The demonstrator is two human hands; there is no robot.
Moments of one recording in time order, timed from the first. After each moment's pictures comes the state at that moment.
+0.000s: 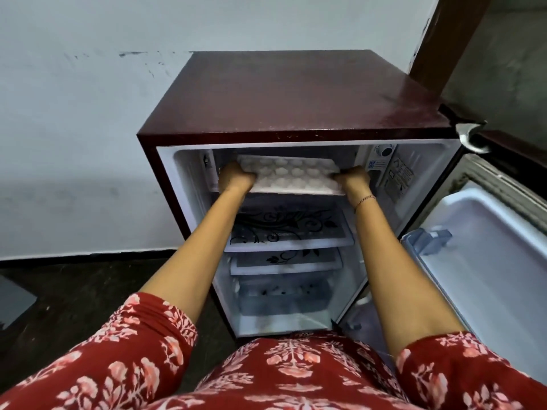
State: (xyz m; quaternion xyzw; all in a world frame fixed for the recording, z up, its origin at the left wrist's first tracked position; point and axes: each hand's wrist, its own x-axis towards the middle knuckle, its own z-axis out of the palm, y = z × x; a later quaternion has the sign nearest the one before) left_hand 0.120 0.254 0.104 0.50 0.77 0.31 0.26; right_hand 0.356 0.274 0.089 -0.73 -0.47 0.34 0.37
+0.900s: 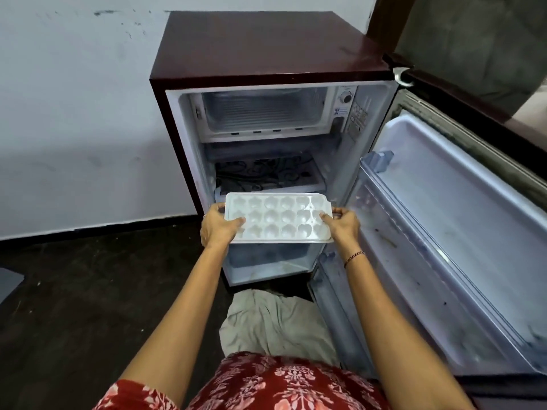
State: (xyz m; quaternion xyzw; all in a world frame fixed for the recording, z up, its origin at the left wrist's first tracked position) left_hand 0.097 0.011 0.031 0.43 0.76 0.34 0.35; right_hand 0.345 0.004 0.015 -0.77 -0.35 0.32 0.43
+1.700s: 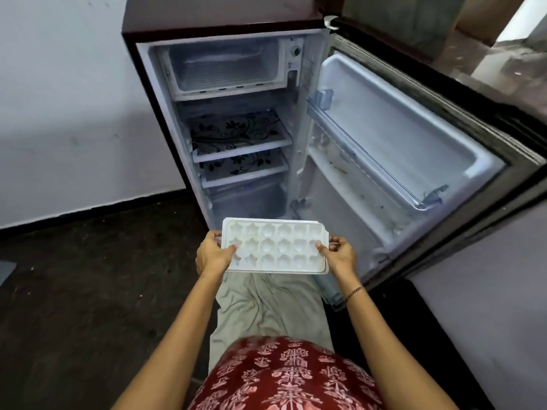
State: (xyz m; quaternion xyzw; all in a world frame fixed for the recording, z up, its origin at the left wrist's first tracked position) left_hand 0.114 -0.225 -0.005 0.46 0.75 0.26 0.39; right_hand 0.365 -0.277 -0.035 -0.78 -0.28 0.35 0.43
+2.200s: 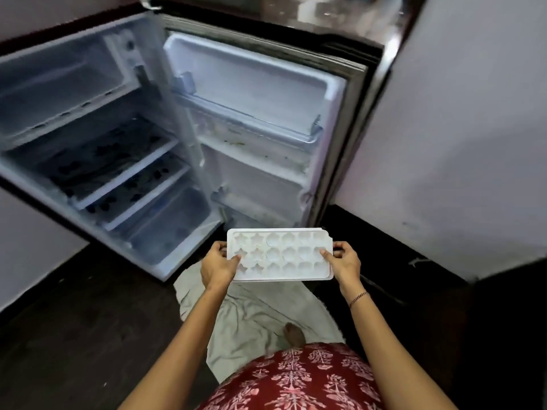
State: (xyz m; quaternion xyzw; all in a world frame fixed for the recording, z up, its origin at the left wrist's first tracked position) left_hand 0.179 -0.265 -0.018 0.67 0.59 0.10 0.44; right_hand 0.352 -0.449 -0.049 -0.83 -0.01 0.22 0.52
